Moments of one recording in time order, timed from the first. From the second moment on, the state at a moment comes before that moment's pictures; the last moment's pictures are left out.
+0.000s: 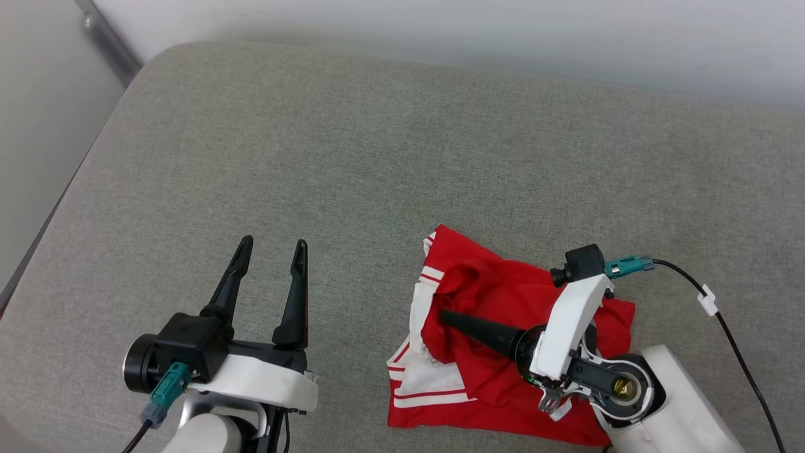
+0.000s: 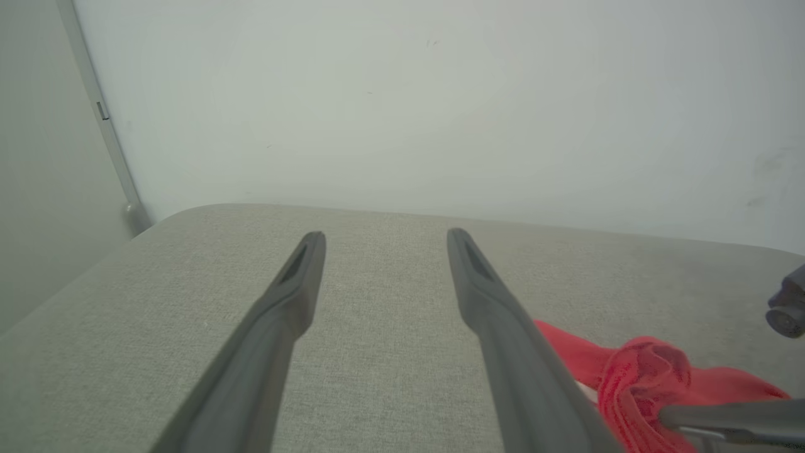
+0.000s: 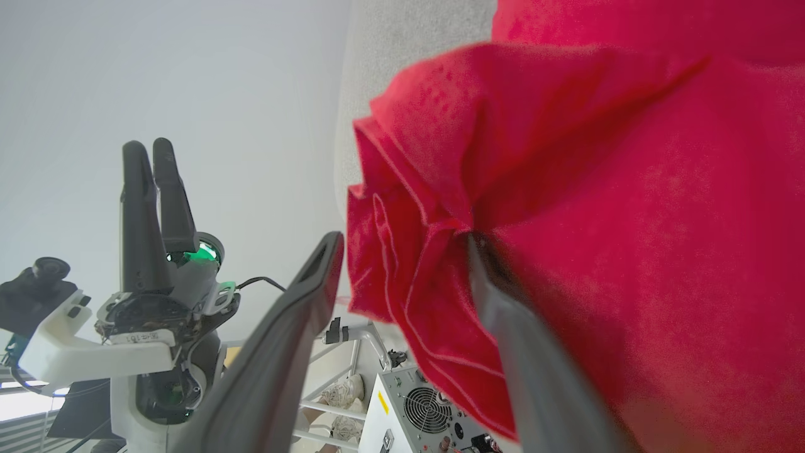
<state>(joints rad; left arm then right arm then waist) -0.17 0.37 -0.45 -0.07 -0.50 0.25 -0.26 -0.37 -0.07 0.31 0.39 1.21 0.13 0.67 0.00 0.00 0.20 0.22</state>
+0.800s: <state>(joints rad) -0.10 0.39 -0.38 -0.06 -0.48 0.28 -0.26 -0.31 -0.31 0.22 0.32 0.48 0.13 0.15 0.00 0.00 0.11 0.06</state>
